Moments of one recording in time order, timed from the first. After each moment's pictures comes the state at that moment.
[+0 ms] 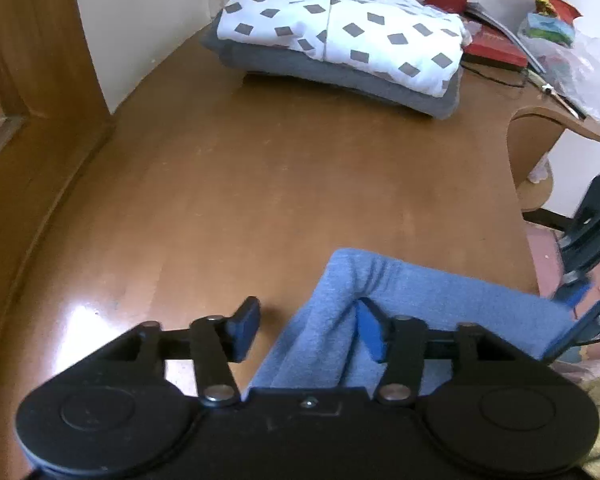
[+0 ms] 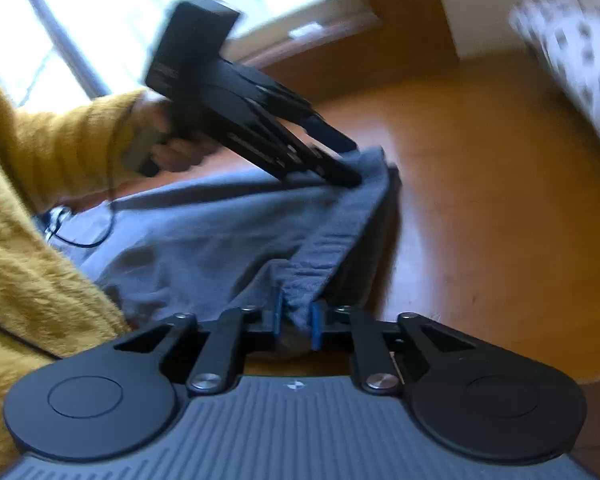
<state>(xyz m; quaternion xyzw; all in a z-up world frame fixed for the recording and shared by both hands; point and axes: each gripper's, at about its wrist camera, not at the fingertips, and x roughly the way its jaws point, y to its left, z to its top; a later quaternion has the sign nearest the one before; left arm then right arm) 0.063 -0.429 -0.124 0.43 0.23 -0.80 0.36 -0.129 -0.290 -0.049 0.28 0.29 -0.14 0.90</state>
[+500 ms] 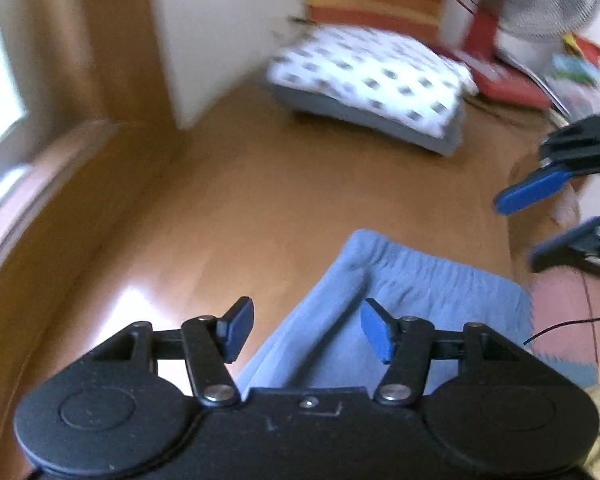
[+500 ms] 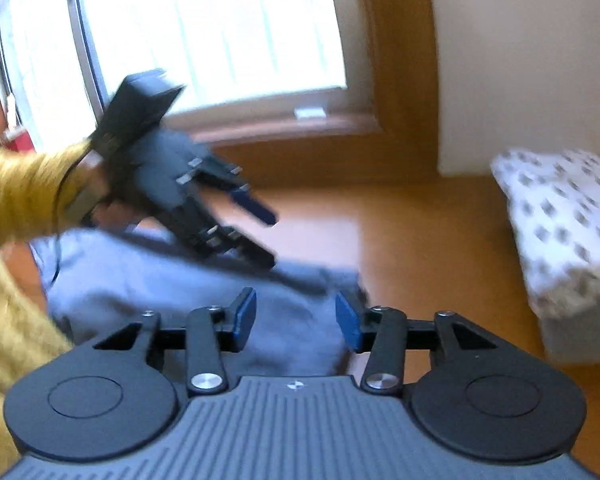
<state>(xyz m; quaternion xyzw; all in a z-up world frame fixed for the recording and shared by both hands) 0.114 -0.345 -0.065 0.37 0.23 -0.76 0.48 -0.122 -0.286 0.016 0.16 0.26 -0.19 0.93</state>
